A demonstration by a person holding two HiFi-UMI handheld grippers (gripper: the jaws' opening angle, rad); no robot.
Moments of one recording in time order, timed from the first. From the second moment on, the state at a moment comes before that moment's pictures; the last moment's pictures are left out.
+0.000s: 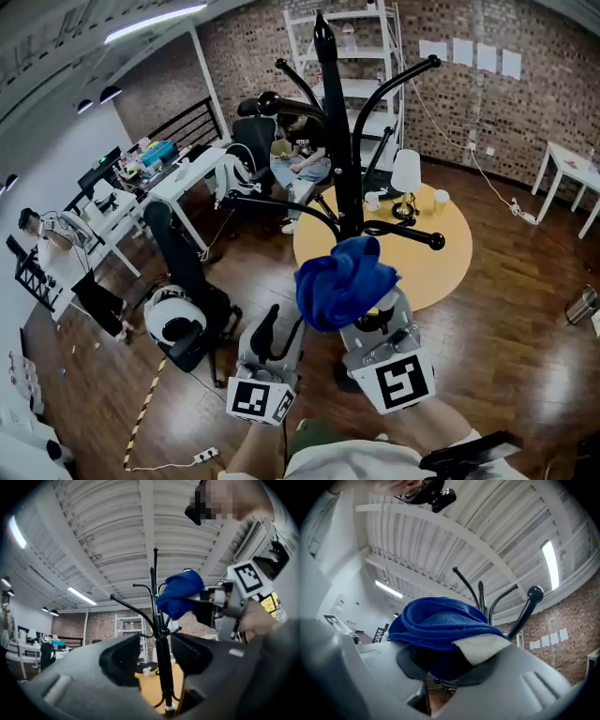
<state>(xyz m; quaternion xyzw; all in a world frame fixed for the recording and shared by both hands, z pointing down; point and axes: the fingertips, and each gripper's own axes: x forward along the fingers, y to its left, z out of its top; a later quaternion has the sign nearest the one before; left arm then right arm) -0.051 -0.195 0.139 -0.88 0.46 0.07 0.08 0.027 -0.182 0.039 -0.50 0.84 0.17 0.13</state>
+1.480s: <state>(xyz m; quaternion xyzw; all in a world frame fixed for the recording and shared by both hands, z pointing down) -0.101 -0.359 0.171 -0.98 0.20 0.07 0.01 -0.027 -0.263 0.219 -0.70 0.71 0.00 -0.08</state>
